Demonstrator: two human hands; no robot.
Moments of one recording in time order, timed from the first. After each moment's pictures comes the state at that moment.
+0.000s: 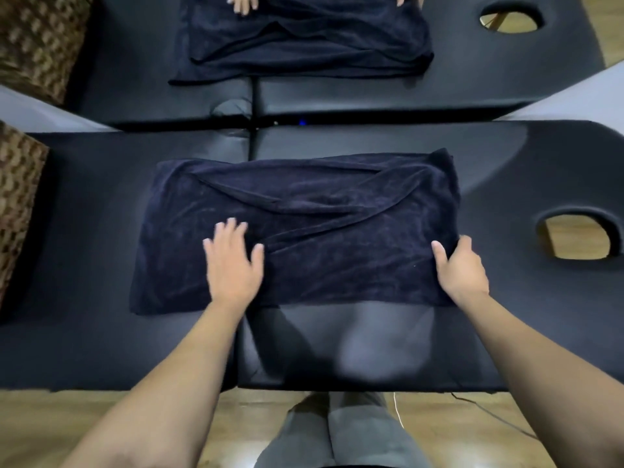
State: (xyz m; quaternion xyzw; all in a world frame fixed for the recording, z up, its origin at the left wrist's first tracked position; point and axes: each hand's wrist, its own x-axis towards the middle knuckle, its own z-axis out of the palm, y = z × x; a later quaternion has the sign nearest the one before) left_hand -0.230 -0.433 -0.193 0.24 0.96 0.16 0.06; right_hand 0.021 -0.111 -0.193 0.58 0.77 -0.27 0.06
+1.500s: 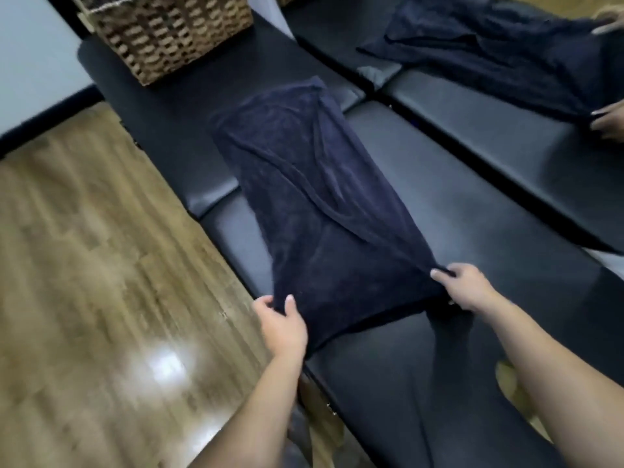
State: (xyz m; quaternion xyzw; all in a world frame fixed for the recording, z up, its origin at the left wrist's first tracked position) left_hand 0.123 -0.226 -0.181 -0.51 0.72 0.47 -0.04; right_hand -0.009 0.051 -0.185 0.15 0.90 -0.31 0.26
